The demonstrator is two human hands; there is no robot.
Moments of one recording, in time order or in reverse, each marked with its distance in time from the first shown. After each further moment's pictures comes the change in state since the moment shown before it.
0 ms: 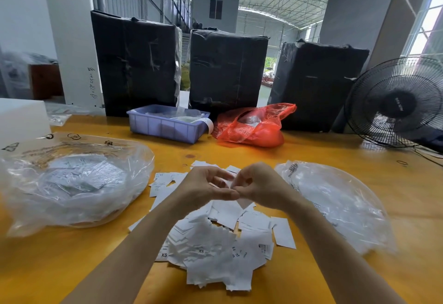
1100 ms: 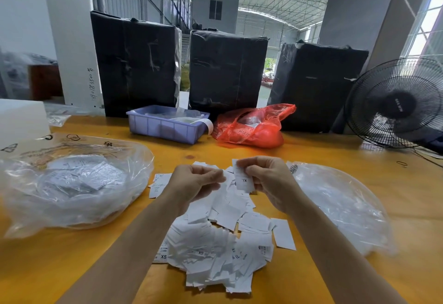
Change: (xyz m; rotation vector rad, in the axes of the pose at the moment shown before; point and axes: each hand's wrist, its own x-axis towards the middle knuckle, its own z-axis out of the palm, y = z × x) left_hand 0.003 0.001 -0.006 -0.334 0.226 -0.160; right_hand 0.003 0.009 0.001 0.821 0.236 0.230
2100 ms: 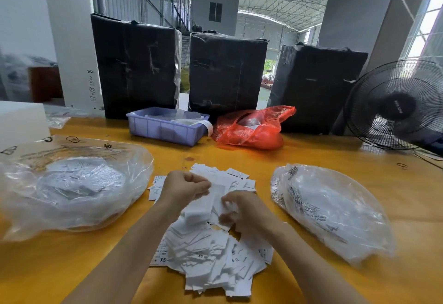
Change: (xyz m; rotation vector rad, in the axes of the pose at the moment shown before) left_hand 0.012 -0.018 -0.014 0.179 0.170 0.091; right_hand 0.007 0.059 0.021 -0.981 -0.252 -0.147
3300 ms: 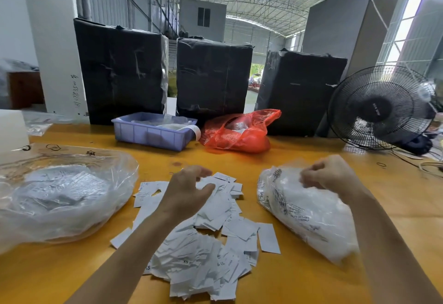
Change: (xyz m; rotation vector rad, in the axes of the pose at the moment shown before) left_hand -0.014 0.019 0.024 0.571 -0.014 0.513; right_hand -0.055 0.084 -0.145 0.294 0.416 0.469
